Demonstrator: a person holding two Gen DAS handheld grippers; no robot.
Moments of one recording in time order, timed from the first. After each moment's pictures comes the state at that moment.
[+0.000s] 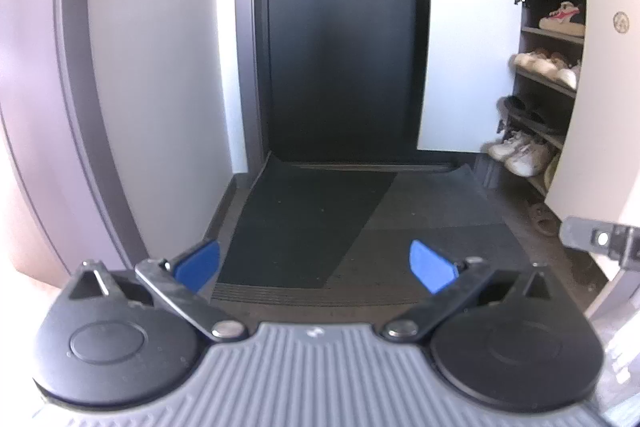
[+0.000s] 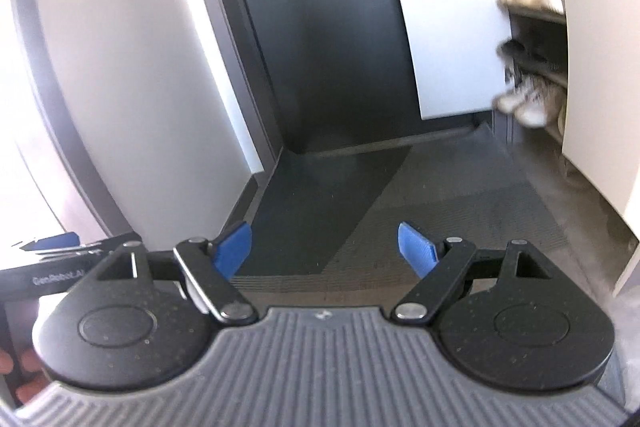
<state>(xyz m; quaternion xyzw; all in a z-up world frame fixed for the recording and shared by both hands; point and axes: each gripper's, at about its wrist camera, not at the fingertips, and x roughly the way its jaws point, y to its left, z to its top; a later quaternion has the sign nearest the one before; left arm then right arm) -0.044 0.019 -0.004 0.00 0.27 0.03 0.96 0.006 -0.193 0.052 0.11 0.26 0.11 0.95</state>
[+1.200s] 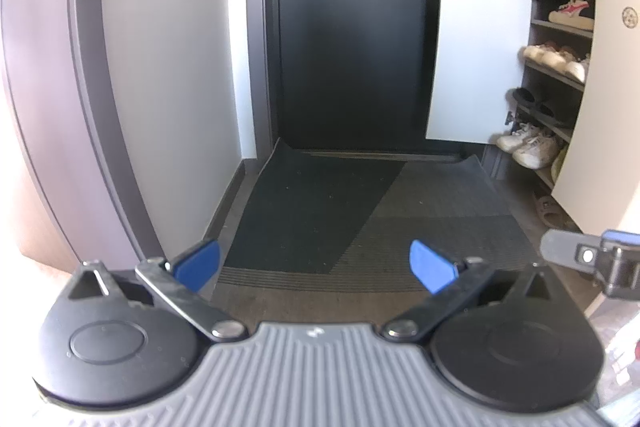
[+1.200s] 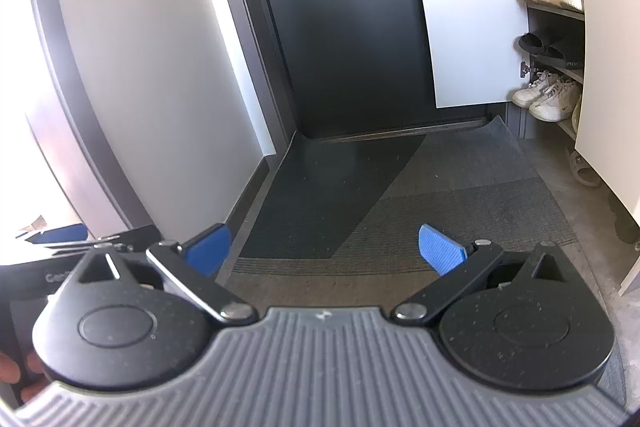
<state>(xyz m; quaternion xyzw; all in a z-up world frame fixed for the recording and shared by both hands) -0.047 0.028 -0.009 -0.01 0.28 0.05 0.96 0.004 -0.179 0.037 0.10 0.28 0.13 0.95</state>
